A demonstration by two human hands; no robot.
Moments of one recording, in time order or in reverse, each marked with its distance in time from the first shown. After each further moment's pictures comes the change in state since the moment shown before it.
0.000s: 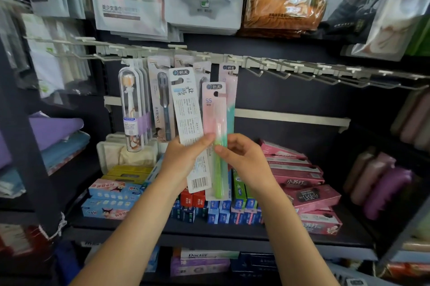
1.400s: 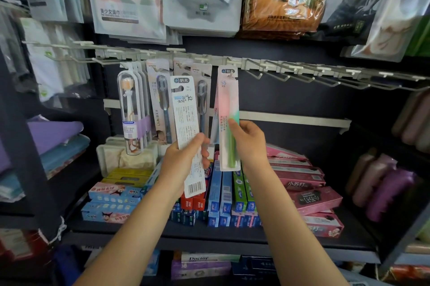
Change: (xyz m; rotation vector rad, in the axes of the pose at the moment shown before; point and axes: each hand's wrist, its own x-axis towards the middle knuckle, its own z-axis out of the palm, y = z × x) left_hand 0.001 -0.001 -0.003 -0.001 -0.036 0.011; right_hand 0.051 -0.005 0.005 0.042 0.360 0.139
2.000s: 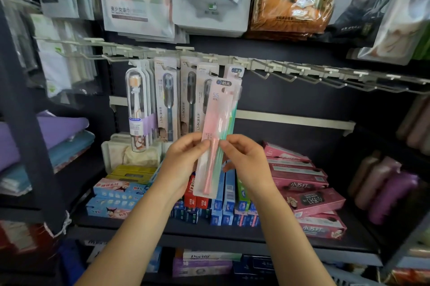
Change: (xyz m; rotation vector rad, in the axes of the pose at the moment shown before) left_hand -0.011 0.003 -0.010 0.005 -0.048 0.055; right_hand -0.051 0.004 -0.009 -0.001 -0.284 -0.108
